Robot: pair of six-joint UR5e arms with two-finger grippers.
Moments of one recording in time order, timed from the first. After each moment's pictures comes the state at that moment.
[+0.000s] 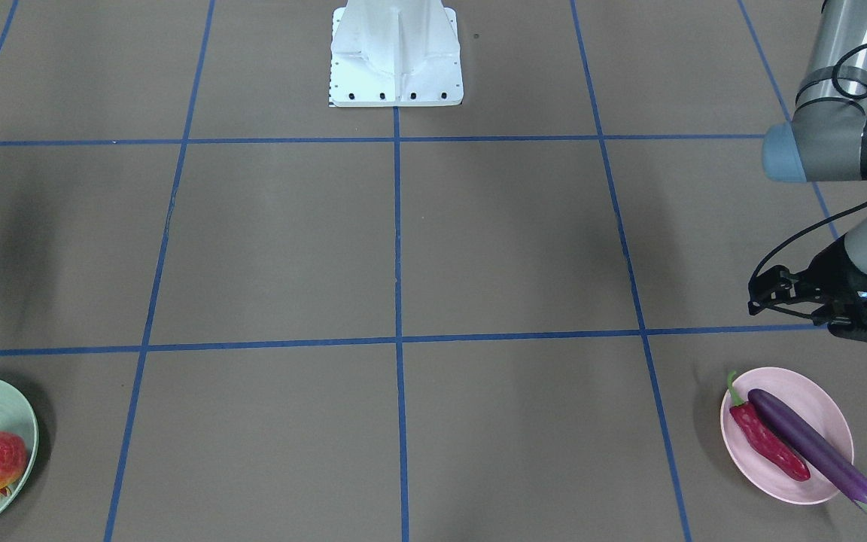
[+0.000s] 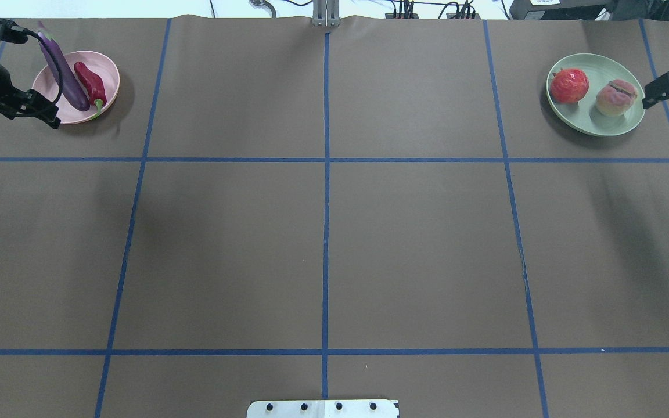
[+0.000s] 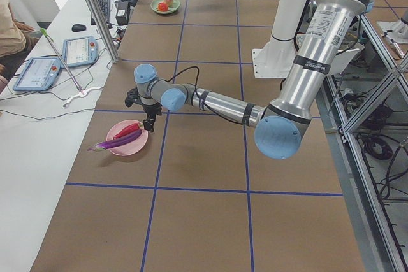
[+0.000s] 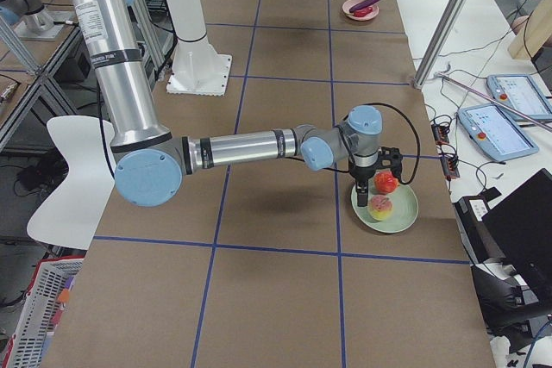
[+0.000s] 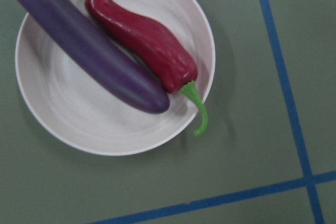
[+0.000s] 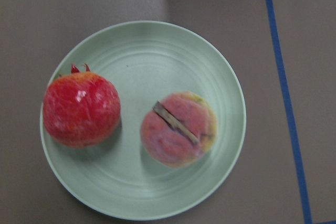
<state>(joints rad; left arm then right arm) -1.16 -1.87 -1.51 -1.79 -2.24 -0.36 1.32 -1.38 1.48 -1.27 2.20 0.46</state>
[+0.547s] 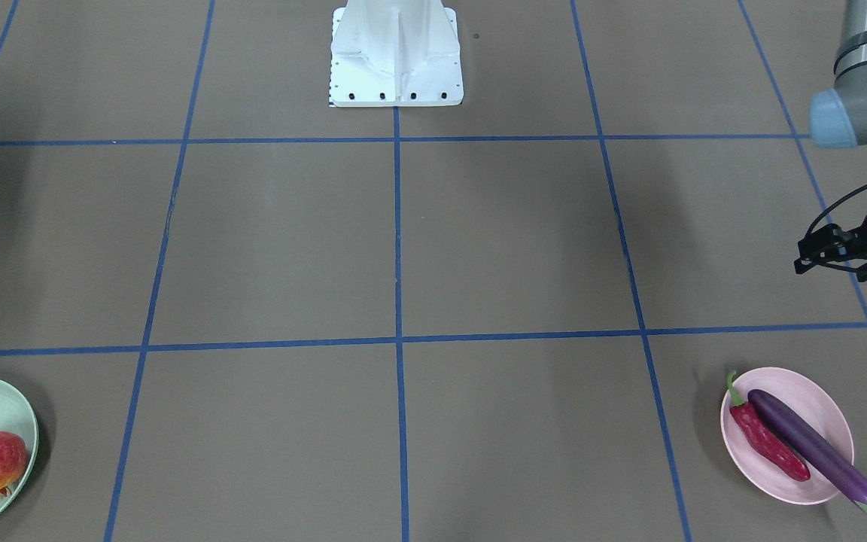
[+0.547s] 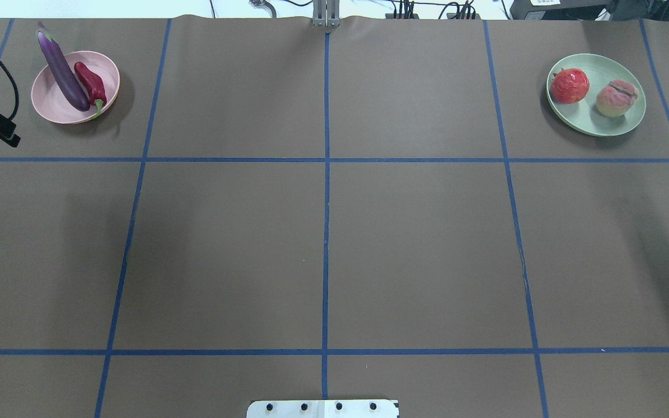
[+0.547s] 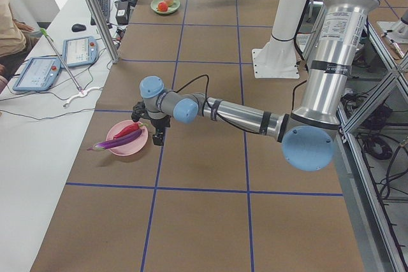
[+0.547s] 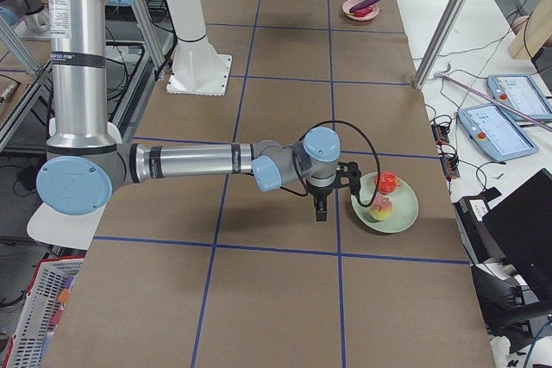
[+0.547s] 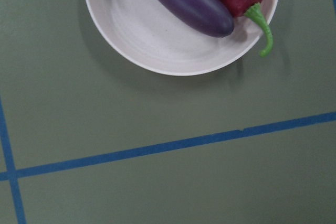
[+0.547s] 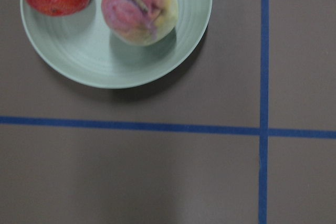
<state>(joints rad) -1.27 -1.72 -1.61 -1.74 -2.31 -0.27 1.36 -1.64 1.69 -1.27 2.36 0.33</state>
